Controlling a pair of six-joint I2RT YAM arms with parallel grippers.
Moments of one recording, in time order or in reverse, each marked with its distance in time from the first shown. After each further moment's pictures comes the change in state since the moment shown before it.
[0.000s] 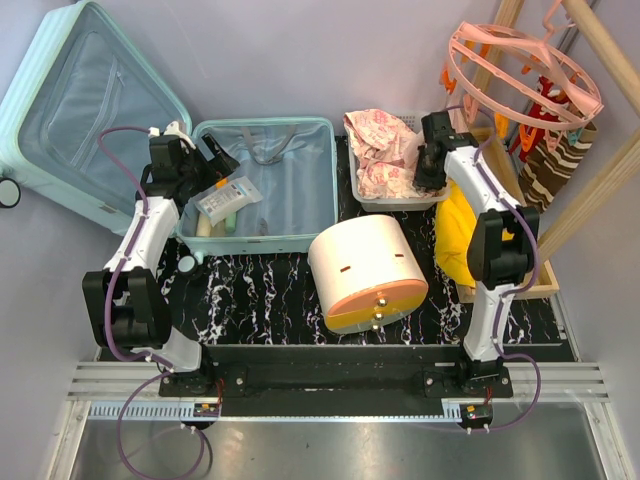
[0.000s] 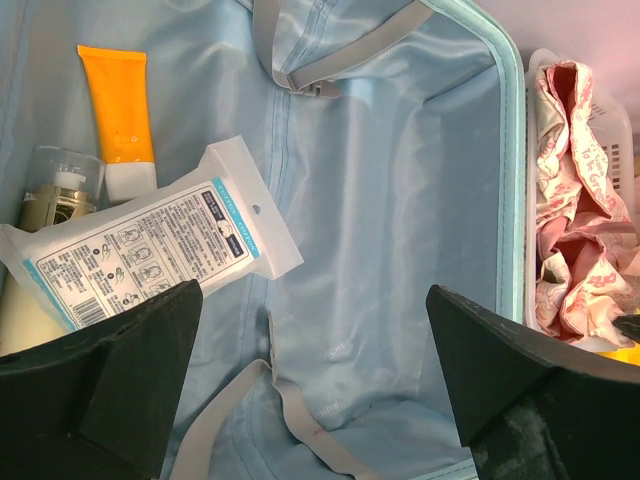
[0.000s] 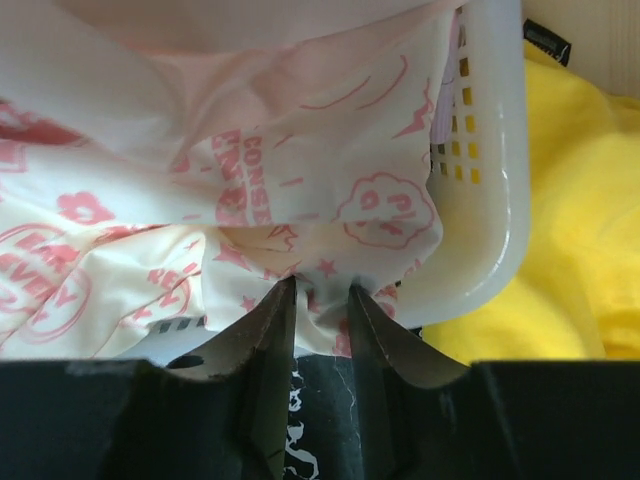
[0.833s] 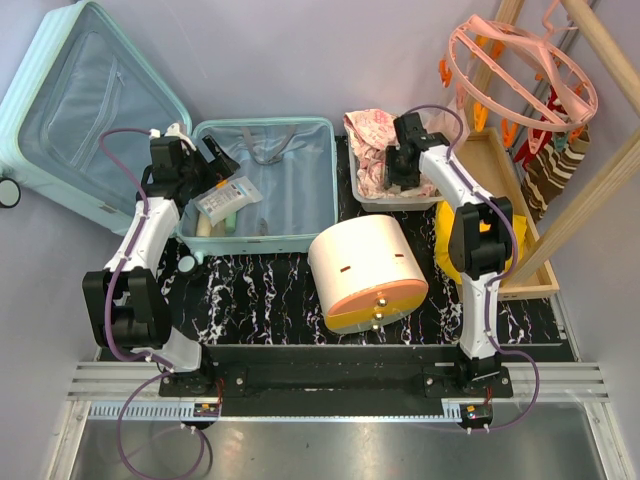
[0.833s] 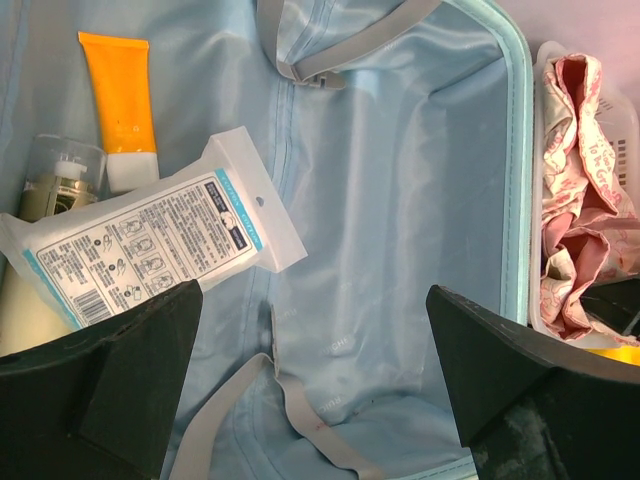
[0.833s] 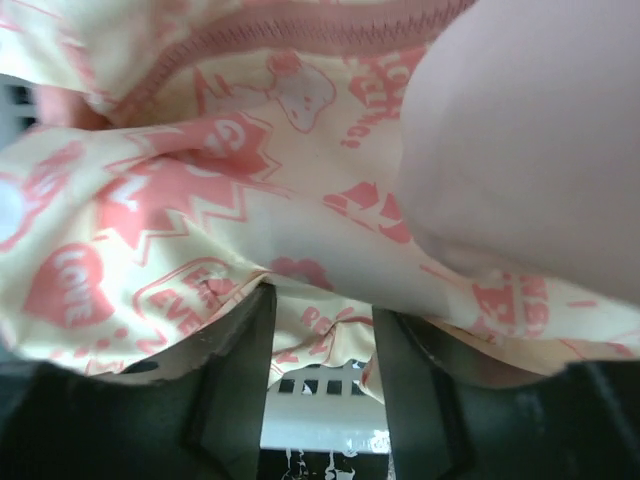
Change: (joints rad) left arm 0.000 -0.002 -0.010 -0.008 0.000 -0.001; right arm 0.098 0.169 0.122 0.050 -0.074 -0.035
